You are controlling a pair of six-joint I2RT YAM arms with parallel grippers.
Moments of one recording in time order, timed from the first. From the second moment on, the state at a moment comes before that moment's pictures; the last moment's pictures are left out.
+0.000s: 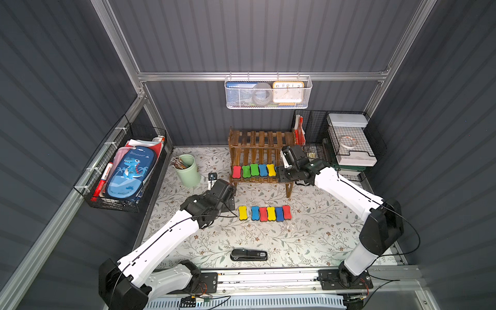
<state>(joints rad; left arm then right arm) -0.67 1.13 1.02 -0.89 -0.45 -0.59 0.55 1.70 1.49 -0.71 0.10 0.31</state>
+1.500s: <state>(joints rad) -0.67 1.13 1.02 -0.89 -0.45 -0.59 0.55 1.51 1.37 -0.74 0.09 0.35</state>
